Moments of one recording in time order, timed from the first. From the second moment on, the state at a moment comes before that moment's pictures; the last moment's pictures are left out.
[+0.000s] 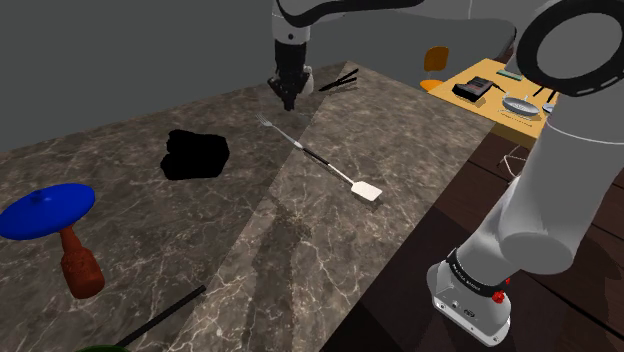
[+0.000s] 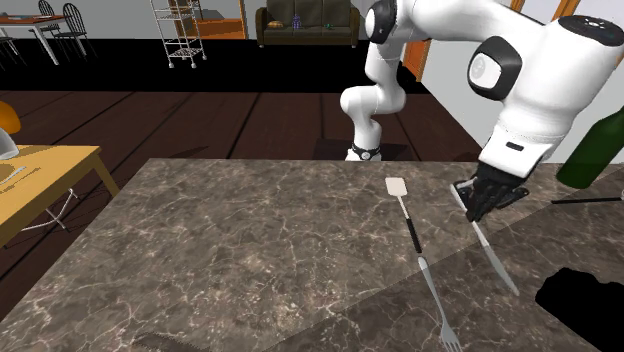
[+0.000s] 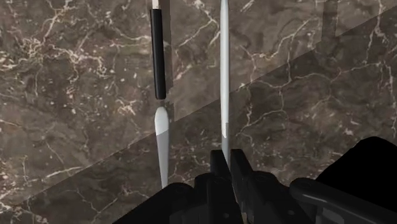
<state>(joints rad) 0.23 0.24 0.08 -1.58 -0.01 1.76 0.18</state>
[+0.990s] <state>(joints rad) 0.32 0.40 0.11 -1.46 -0.03 1.81 0.30</state>
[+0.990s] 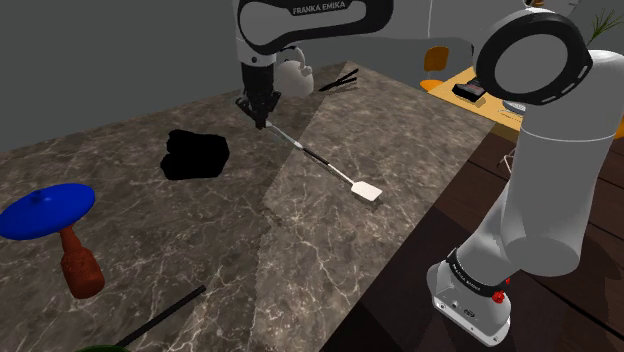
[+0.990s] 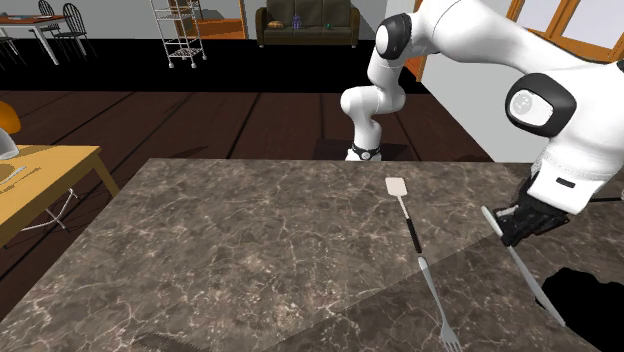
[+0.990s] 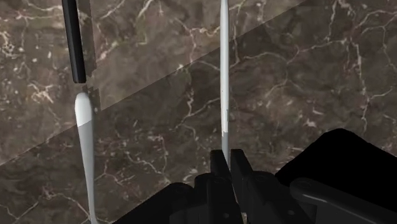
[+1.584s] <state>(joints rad) 0.32 0.42 0.11 -1.55 -0.03 1.92 0.30</state>
